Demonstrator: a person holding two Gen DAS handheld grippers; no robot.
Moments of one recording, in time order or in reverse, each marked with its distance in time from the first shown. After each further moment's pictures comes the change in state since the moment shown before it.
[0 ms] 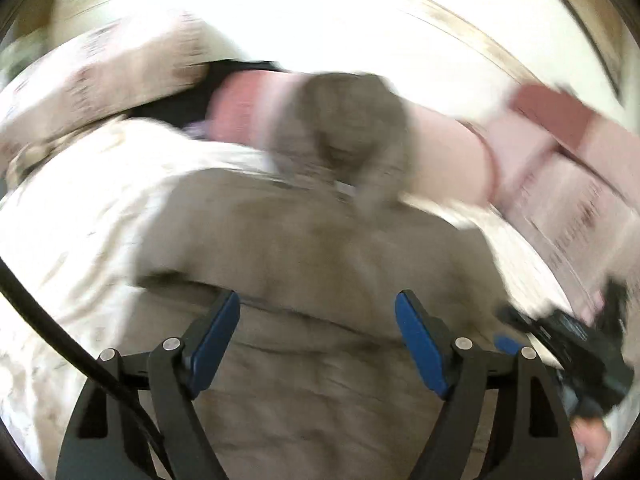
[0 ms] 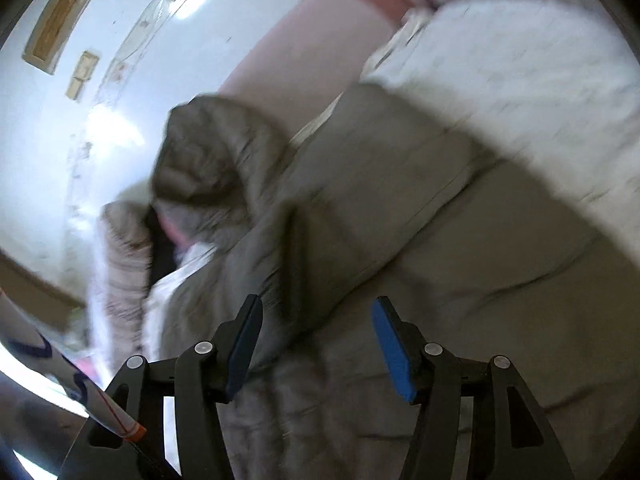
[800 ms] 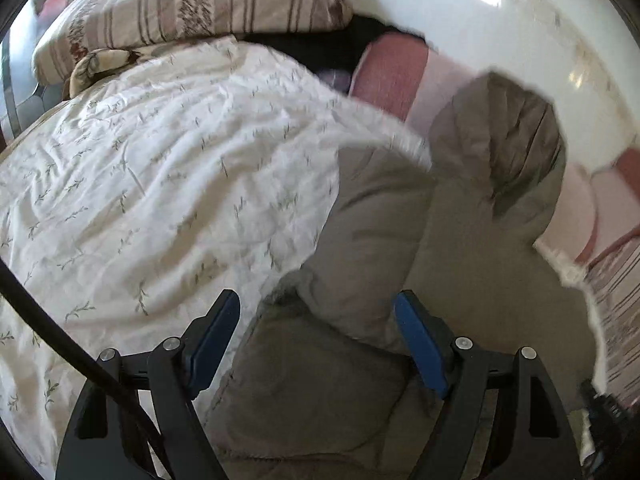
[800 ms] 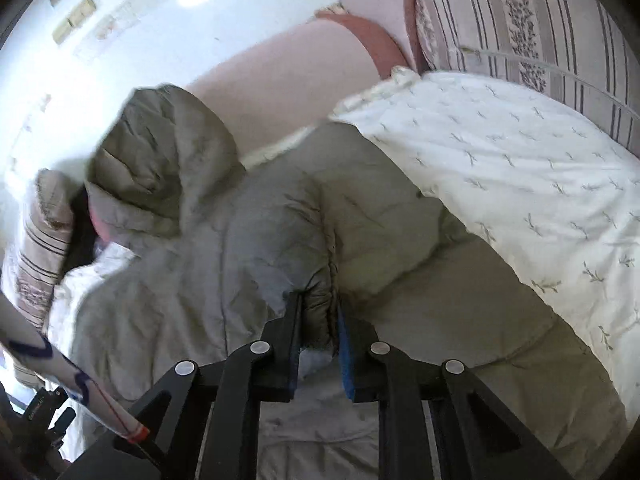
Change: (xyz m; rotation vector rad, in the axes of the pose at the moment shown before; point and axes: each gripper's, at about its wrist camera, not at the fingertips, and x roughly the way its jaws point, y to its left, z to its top) left arm 0.081 0.106 0.014 -0.216 0.150 0.207; right arm 0.006 0.018 0.031 -0.203 -0.130 -0.379
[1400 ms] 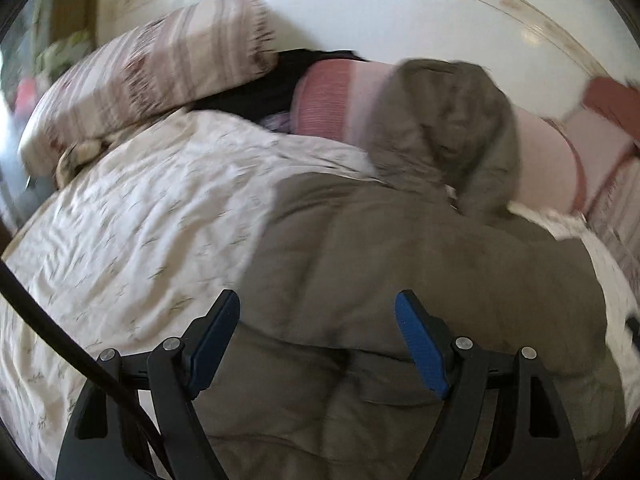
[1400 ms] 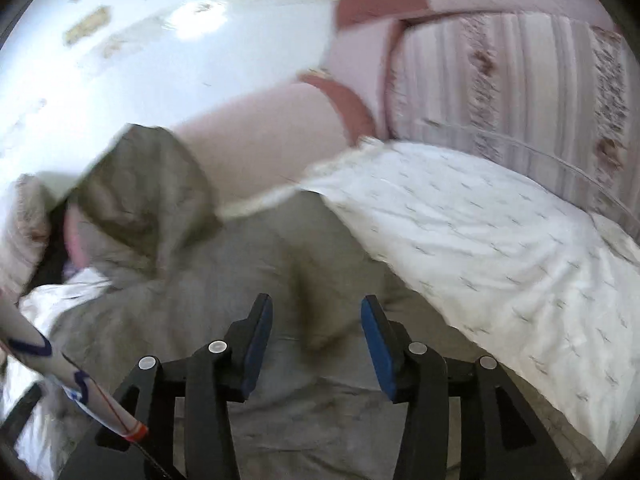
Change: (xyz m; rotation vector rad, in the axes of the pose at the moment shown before) left arm -0.038 -0.072 -0.024 0.265 -0.163 0.025; right arm -0.049 0.028 -0.004 -0.090 -0.242 -0.124
